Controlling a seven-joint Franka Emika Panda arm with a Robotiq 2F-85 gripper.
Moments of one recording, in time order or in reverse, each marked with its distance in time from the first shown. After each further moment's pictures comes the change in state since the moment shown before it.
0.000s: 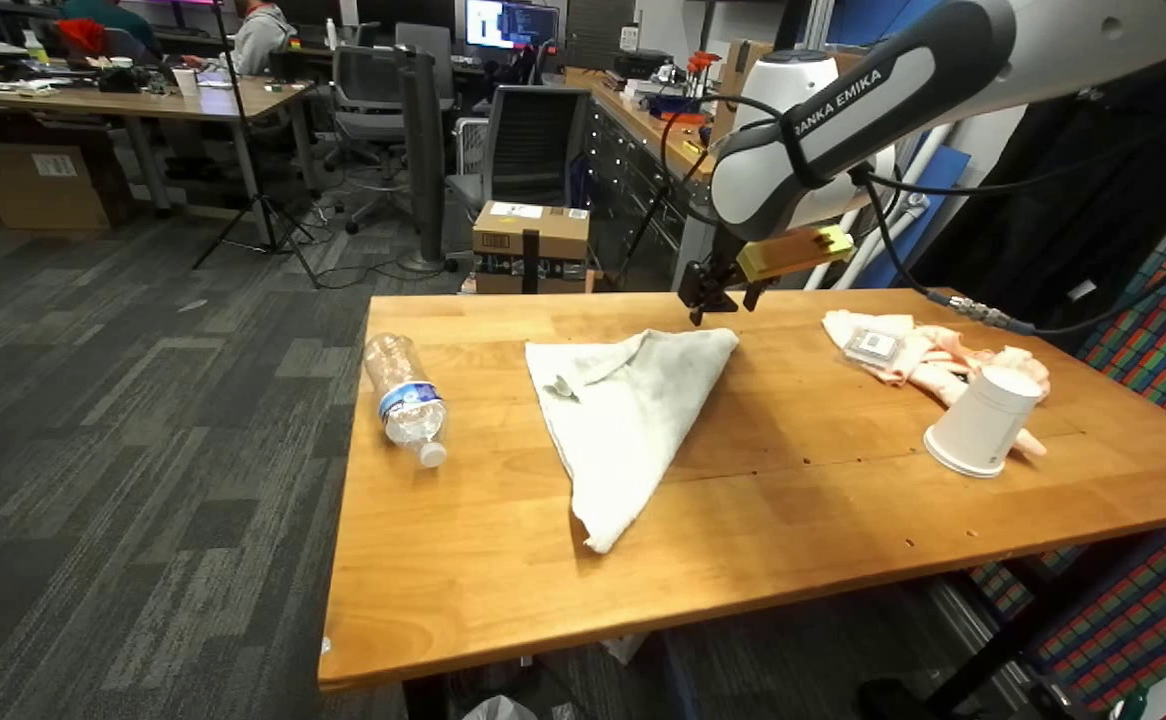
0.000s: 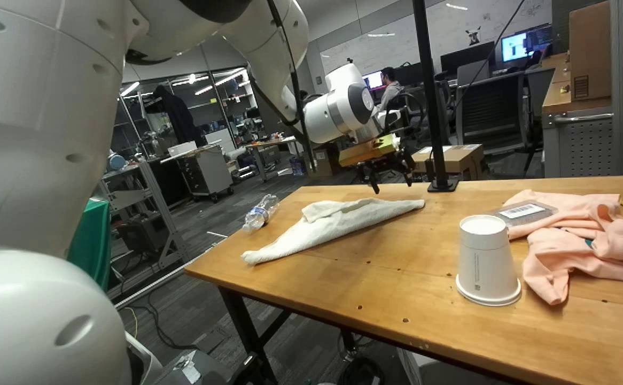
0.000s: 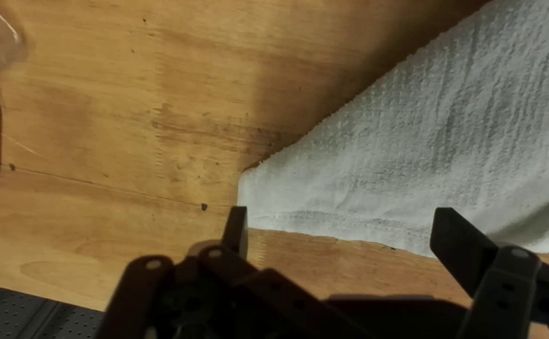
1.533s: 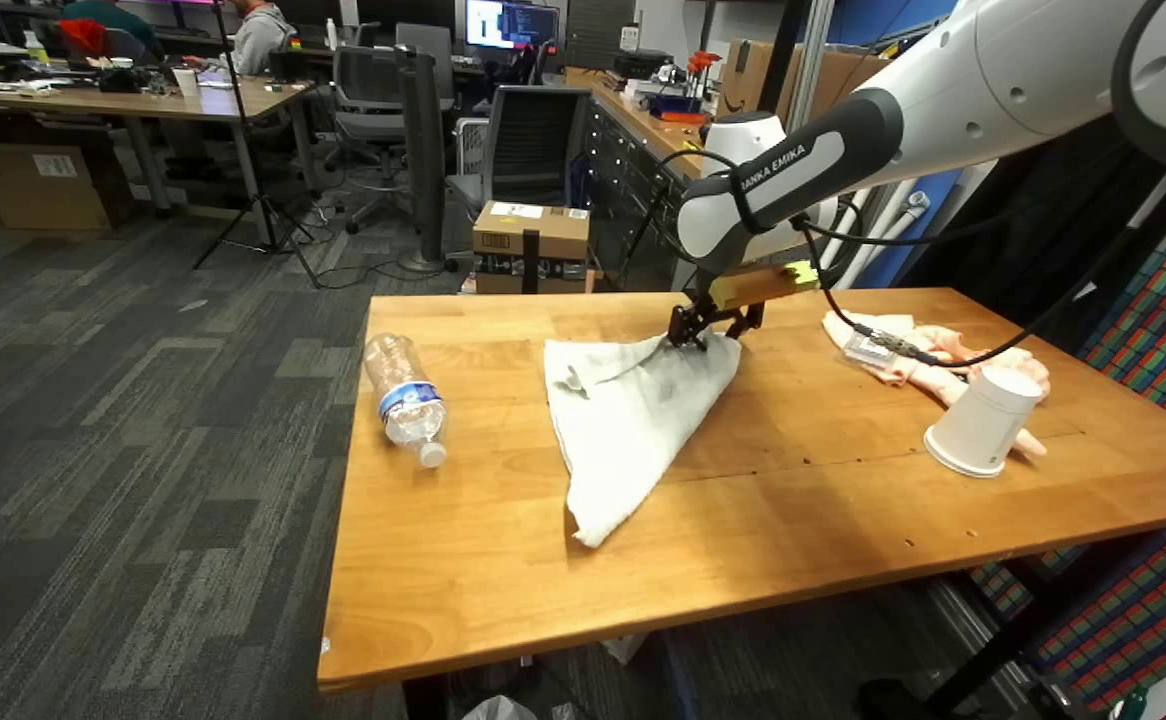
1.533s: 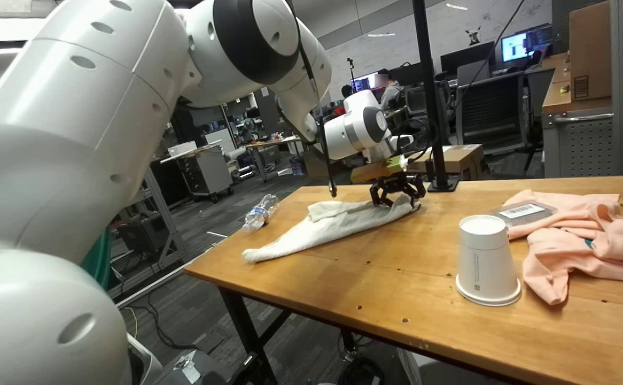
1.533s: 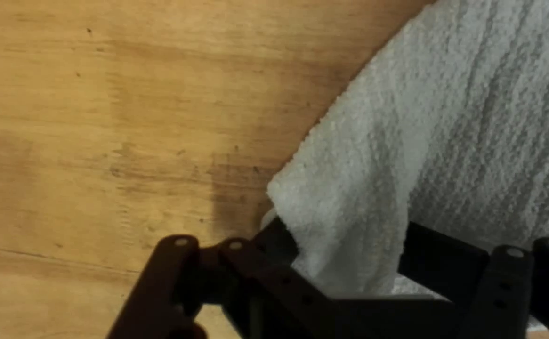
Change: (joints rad) arm 0.008 0.240 -0.017 0.265 0.014 -0.171 0.063
